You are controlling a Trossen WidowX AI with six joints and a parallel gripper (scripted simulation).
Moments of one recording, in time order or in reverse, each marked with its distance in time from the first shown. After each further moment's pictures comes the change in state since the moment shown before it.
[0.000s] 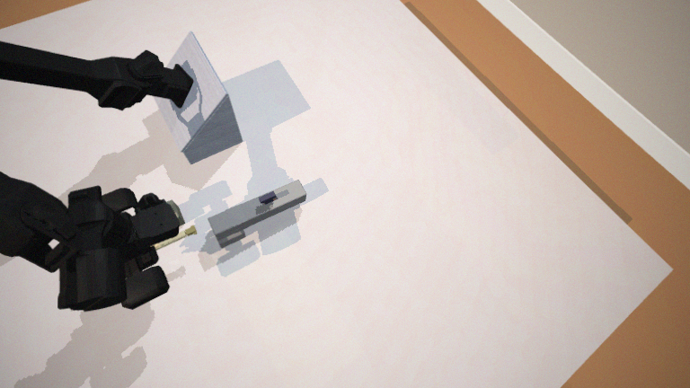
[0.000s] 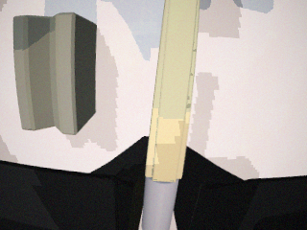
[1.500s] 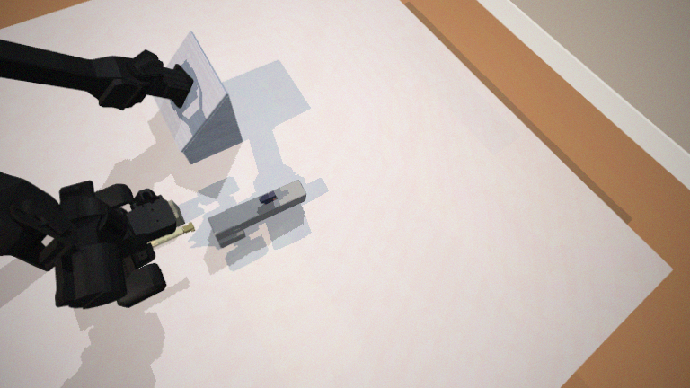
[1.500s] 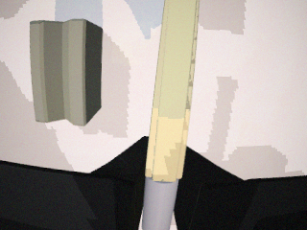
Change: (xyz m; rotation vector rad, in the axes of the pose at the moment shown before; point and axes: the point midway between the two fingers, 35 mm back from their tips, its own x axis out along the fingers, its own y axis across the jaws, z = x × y) arm -0.016 0.000 0.001 -0.001 -0.001 0.000
